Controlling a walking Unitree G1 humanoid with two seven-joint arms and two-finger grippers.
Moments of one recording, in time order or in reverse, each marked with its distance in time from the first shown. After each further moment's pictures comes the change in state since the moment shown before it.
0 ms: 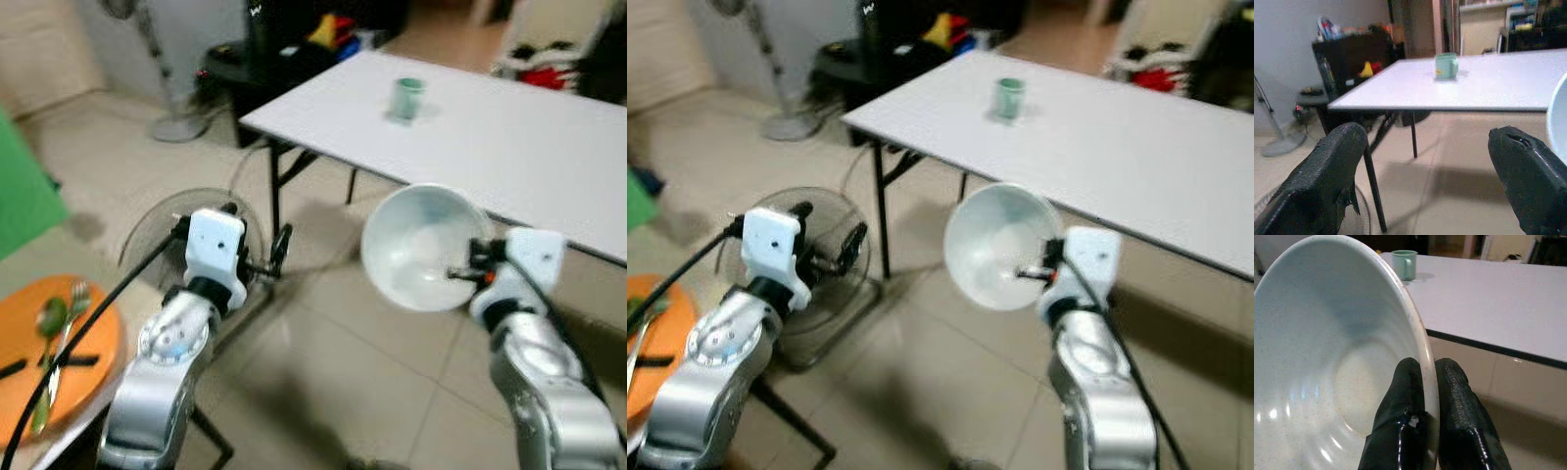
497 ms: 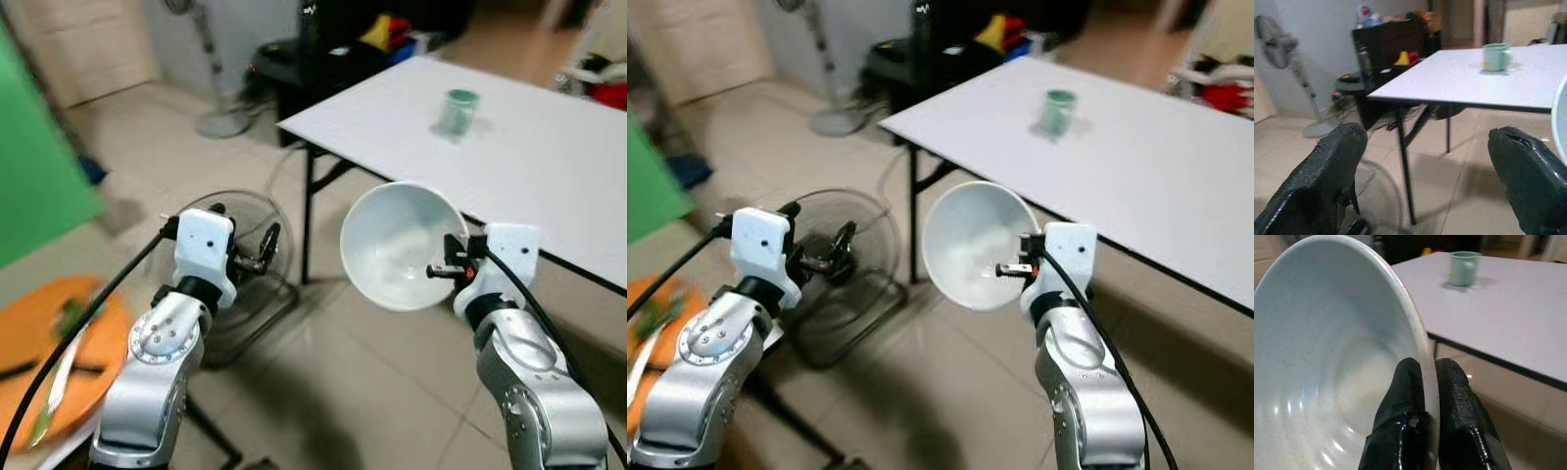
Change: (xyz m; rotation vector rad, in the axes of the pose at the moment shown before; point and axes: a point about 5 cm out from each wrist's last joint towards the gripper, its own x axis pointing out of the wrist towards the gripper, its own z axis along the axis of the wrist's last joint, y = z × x) left arm -0.001 0.006 -0.004 -0.001 0.021 0.024; right arm 0.002 0.012 0.005 -0.003 -0.008 0.068
